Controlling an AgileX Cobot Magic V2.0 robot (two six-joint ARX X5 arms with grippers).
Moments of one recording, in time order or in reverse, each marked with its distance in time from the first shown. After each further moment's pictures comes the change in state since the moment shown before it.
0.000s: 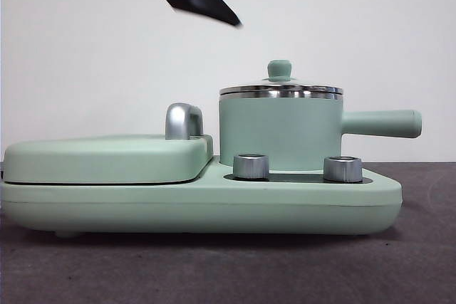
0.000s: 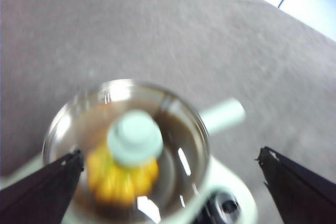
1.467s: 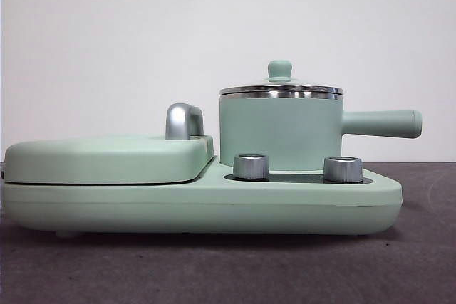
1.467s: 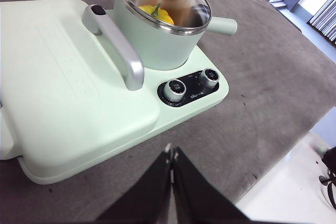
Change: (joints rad) left arm 0.039 -1.131 -0.740 -0.283 -0.102 -0.276; right arm 0.000 0.000 0.000 -0.006 0.003 -0.036
